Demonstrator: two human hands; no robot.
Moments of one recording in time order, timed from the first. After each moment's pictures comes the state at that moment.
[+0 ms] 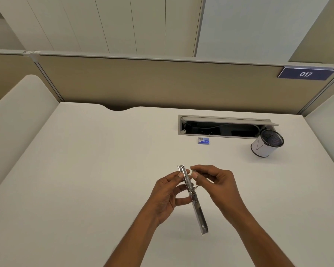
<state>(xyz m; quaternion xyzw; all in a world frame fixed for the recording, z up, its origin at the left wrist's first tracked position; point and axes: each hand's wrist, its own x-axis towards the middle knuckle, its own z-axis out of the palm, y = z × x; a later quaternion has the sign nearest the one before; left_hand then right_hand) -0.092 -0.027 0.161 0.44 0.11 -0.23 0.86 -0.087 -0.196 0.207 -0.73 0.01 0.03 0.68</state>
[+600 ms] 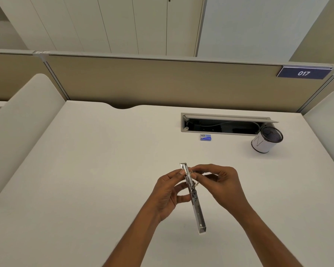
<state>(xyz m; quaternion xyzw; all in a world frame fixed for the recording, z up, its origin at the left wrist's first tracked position) -0.116 -0.017 0.170 0.43 0.10 -0.23 0.87 -0.108 -0.194 0.209 -0.78 -0.11 -0.03 0.61</state>
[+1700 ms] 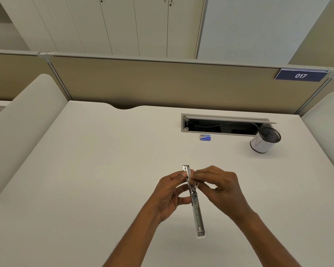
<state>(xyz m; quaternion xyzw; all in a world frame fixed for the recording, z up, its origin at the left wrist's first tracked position) -0.130 -0.017 0.169 0.45 0.08 -0.25 0.86 -0.123 -0.203 0.208 -0.85 -0.28 -0.16 0.42</state>
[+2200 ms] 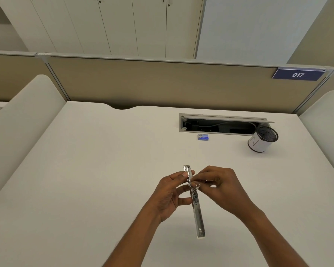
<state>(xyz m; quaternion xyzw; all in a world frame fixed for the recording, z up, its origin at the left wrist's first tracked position) -0.130 -0.027 0.169 0.46 0.09 -0.26 0.85 -0.123 -0.213 0.223 -0.87 -0.20 -0.02 0.45</state>
